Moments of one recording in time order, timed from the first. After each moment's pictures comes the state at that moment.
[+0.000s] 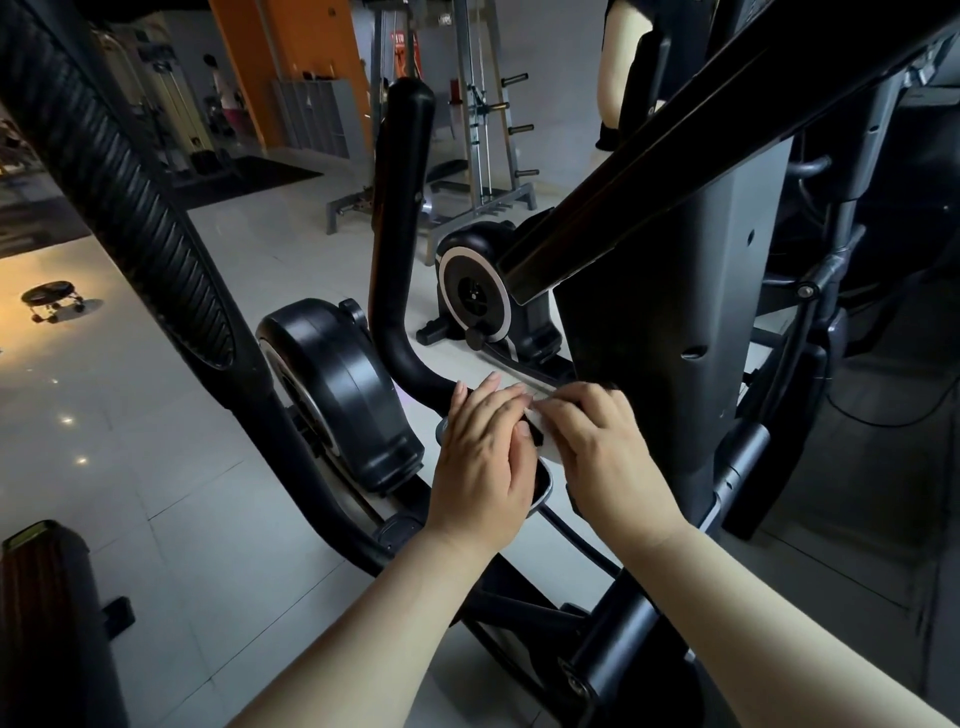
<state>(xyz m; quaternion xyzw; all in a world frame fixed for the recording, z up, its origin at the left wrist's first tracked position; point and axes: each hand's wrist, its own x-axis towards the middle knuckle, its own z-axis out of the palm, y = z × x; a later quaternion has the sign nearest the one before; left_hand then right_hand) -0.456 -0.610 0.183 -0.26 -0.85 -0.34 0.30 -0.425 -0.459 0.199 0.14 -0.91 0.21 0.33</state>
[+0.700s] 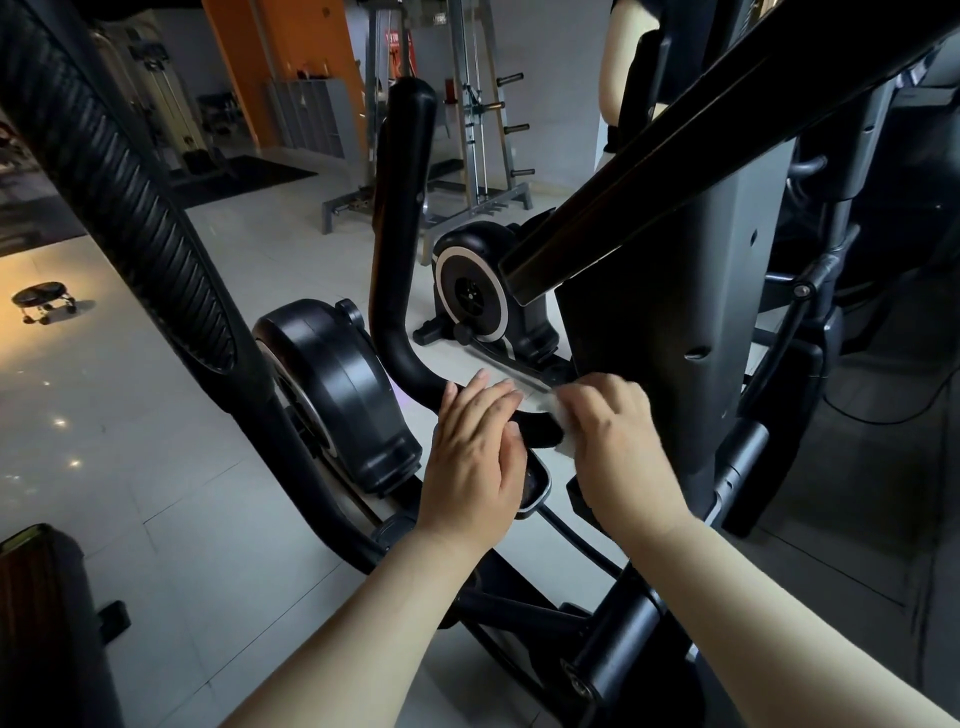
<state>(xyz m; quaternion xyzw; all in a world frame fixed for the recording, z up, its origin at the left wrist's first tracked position) -0.460 -0.622 0.183 -0.26 -0.86 -0.33 0.30 -0.429 -0.461 0.203 0.09 -0.90 0.24 0.34</state>
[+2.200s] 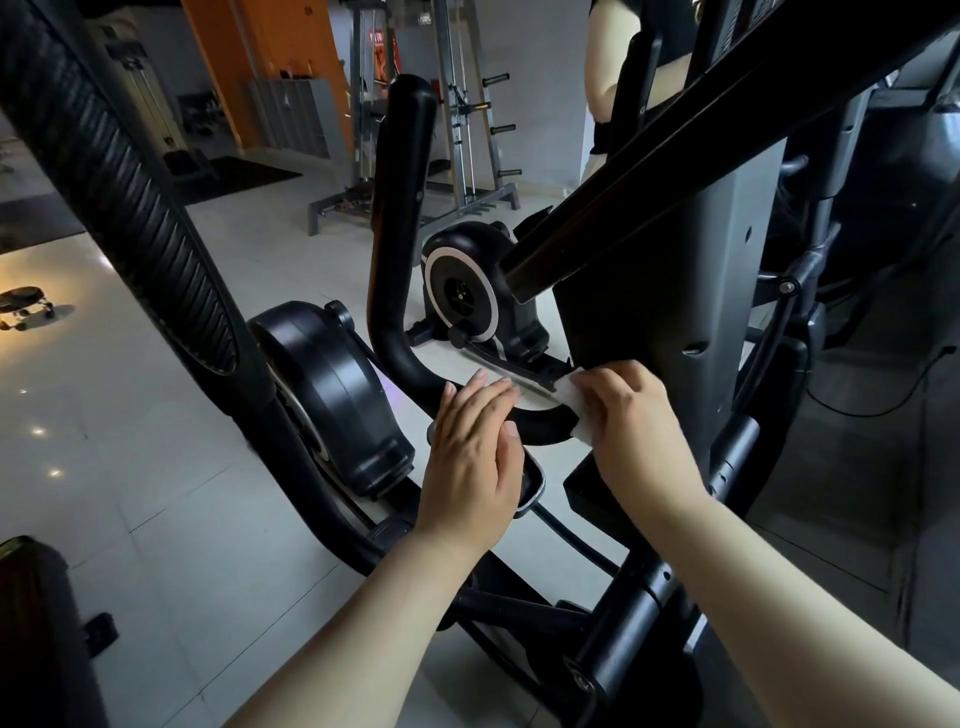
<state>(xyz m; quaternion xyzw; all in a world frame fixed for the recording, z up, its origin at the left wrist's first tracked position) -0.462 -0.625 0.181 -0.27 -0.85 -0.36 0.28 -0.433 -0.450 0.220 0.02 -0.91 0.29 0.30</state>
